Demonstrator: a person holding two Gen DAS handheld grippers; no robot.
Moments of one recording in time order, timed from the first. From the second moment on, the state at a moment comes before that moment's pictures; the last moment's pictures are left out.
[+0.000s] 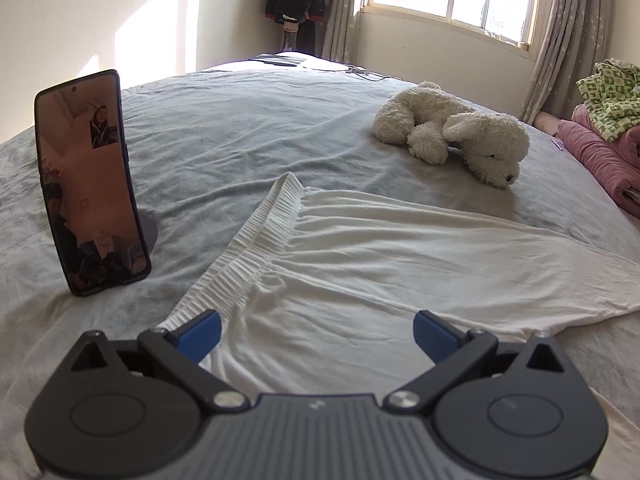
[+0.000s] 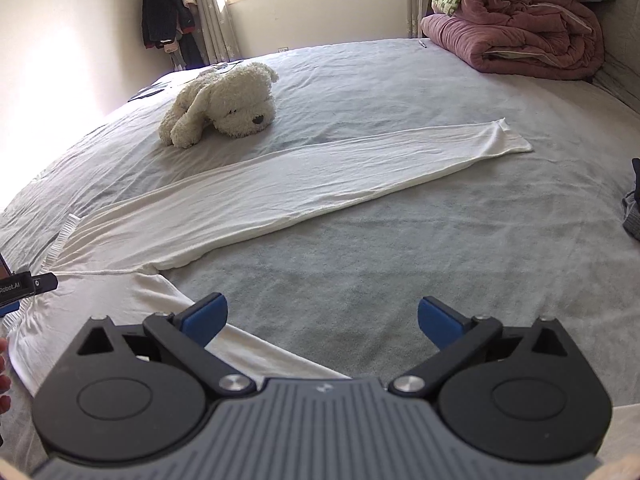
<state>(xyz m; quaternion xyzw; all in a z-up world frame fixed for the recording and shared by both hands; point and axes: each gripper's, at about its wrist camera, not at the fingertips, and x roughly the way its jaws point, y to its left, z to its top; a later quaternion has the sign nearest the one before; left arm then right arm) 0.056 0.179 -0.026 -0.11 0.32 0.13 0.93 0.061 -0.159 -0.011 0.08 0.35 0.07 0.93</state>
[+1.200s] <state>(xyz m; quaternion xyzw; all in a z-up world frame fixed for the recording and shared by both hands) 0.071 0.218 -0.039 -0.08 0.35 0.05 0.93 0.262 0.052 -0.026 -0.22 0.32 0.35 0.85</state>
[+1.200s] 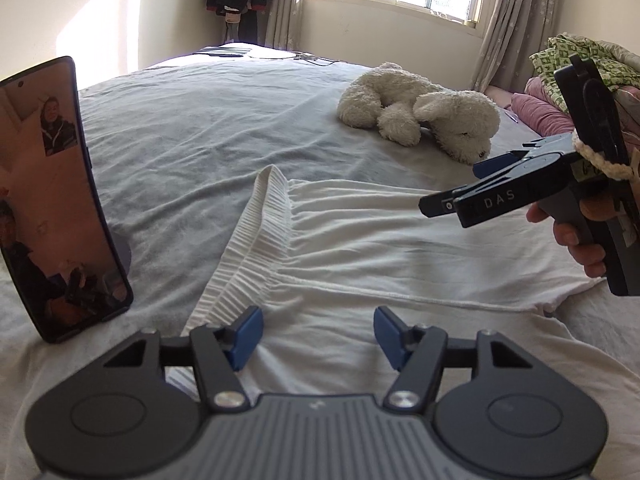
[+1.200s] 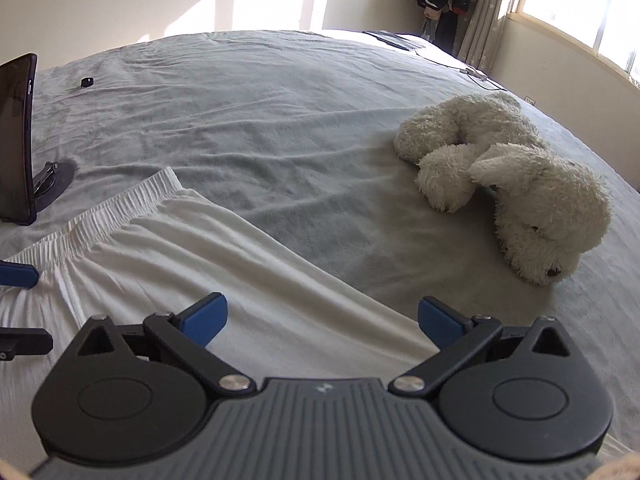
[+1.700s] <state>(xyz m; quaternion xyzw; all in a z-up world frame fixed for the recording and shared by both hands) 0.074 0.222 -0.041 -0.08 0.36 0.05 0.93 0.278 0.069 -0.037 -0.20 0.39 0.34 0.83</state>
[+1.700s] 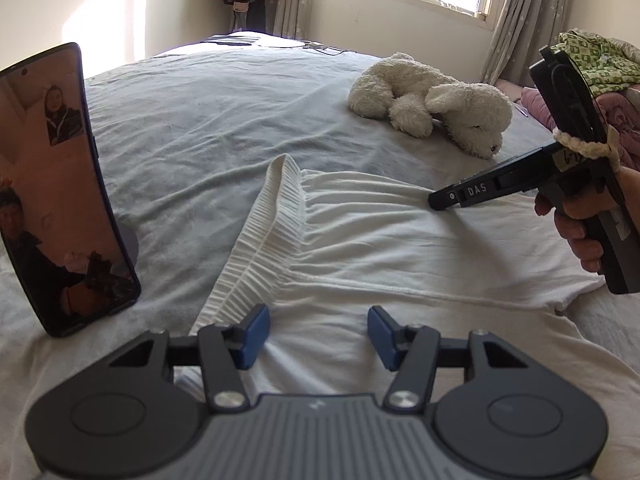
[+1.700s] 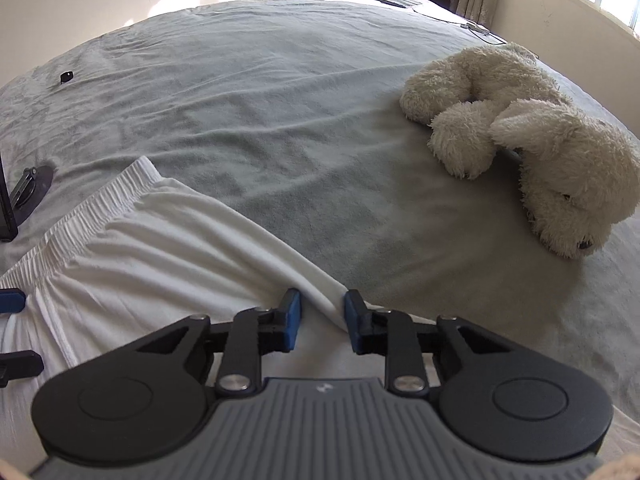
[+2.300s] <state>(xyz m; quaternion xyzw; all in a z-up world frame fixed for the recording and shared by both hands) 0.076 0.232 -0.042 -0.10 0.37 0.05 0.92 0.200 0.054 0.053 -0.18 0.37 0.33 0.85</state>
